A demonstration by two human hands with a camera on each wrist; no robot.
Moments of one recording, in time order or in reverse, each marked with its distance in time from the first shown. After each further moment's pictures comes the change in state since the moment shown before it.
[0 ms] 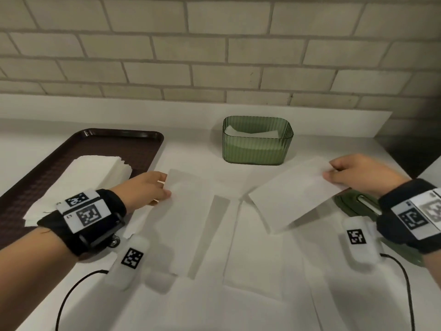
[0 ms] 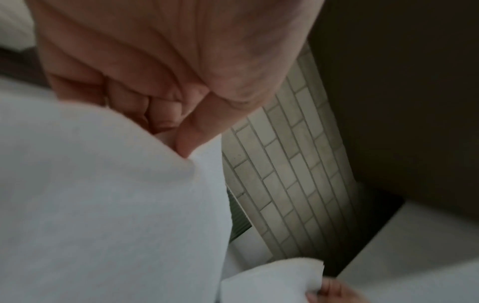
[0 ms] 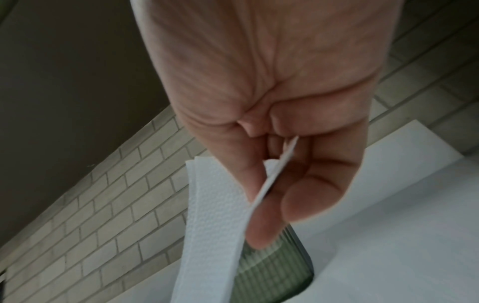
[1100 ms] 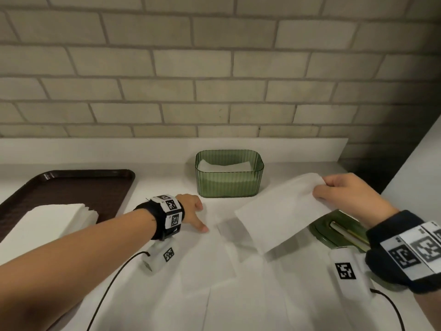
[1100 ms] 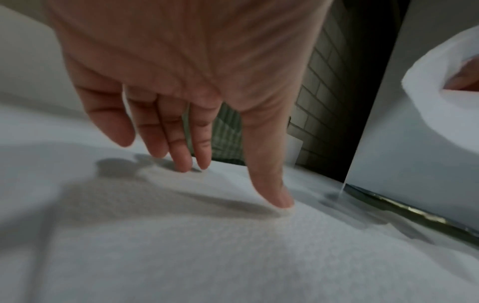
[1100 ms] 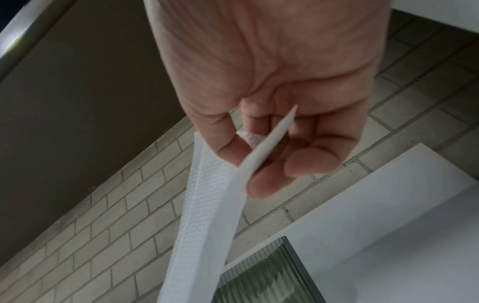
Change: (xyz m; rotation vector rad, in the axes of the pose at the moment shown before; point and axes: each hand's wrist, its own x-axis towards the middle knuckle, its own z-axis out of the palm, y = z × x) left_hand 0.130 0.056 0.075 0.850 -0.210 0.134; right_hand -0.010 0.004 -0.024 0.235 0.231 0.027
